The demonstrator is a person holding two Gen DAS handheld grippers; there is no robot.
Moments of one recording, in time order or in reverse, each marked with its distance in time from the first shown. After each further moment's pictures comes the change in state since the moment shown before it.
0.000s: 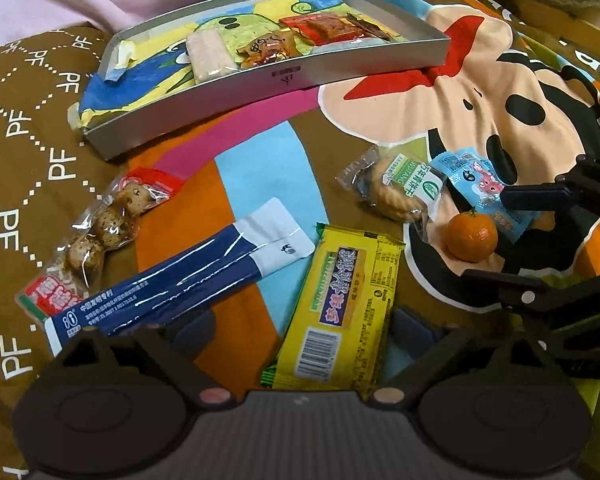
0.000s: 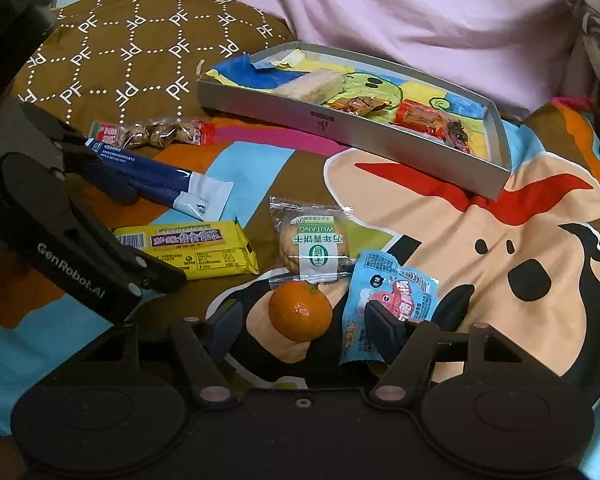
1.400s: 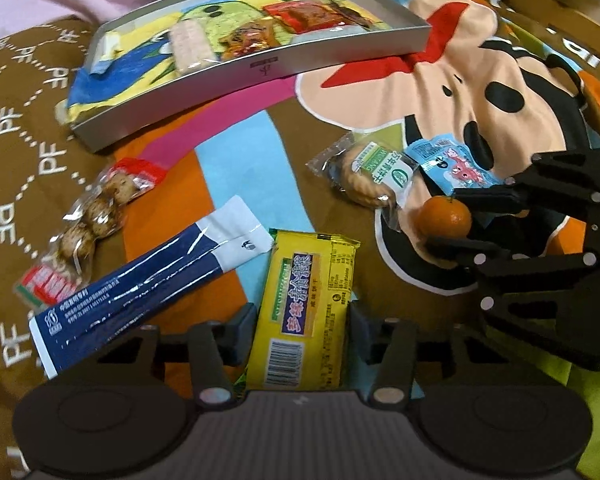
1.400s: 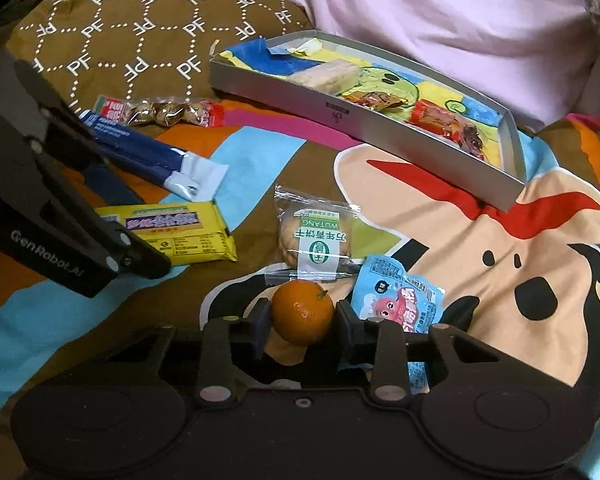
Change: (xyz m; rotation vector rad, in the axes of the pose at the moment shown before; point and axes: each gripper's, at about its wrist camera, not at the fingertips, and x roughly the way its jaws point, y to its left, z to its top) left arm -0.016 -0.017 0.003 -0.011 0.069 -0.009; right arm 0.010 0.004 0.003 -0.077 0.028 -0.009
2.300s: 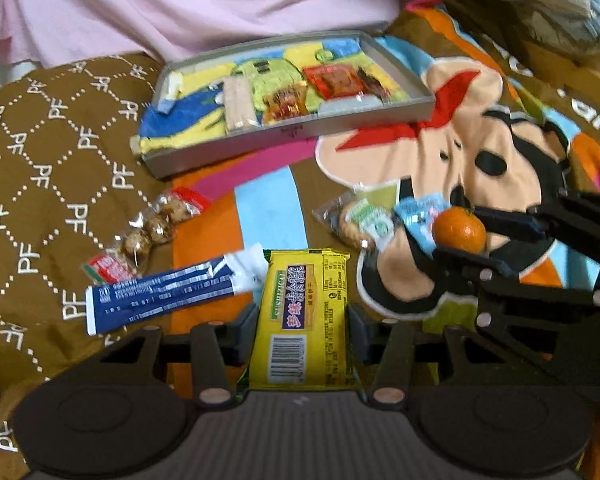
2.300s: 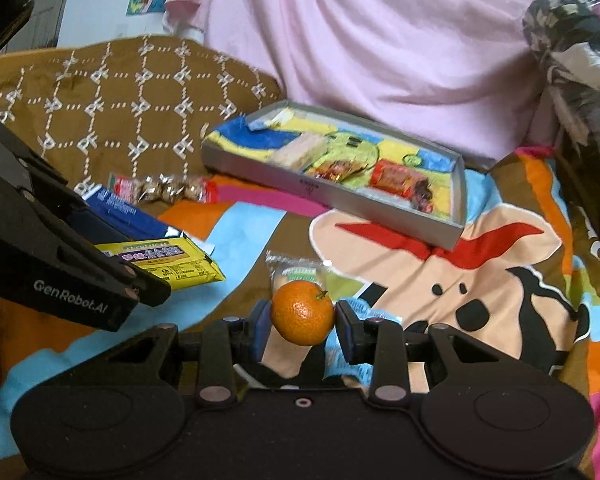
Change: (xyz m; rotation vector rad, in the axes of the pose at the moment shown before) left arm -0.073 -0.030 0.000 -0.127 -0.126 0.115; right arm -0.078 -0.002 0.007 0.087 -0.169 -0.062
